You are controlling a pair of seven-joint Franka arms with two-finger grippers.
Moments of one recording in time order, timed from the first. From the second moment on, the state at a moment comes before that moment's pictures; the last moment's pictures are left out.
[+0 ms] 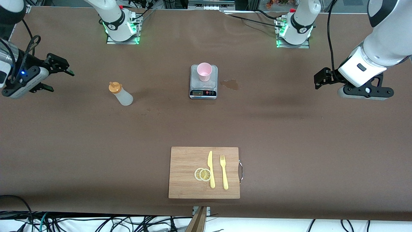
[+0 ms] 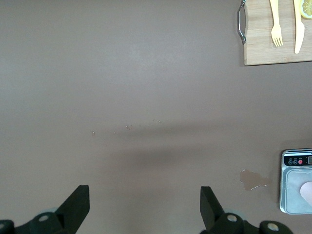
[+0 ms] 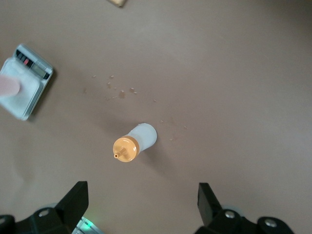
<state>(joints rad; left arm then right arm) -0.08 0.08 -0.10 -1.58 0.01 1.59 -0.13 0.23 -0.02 -0.25 -1.74 0.14 1.64 -0.58</state>
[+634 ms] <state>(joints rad) -0.08 0.08 -0.10 -1.58 0.01 1.58 -0.13 0.29 -0.09 -0.24 -1.74 -0.01 1.61 -0.20</state>
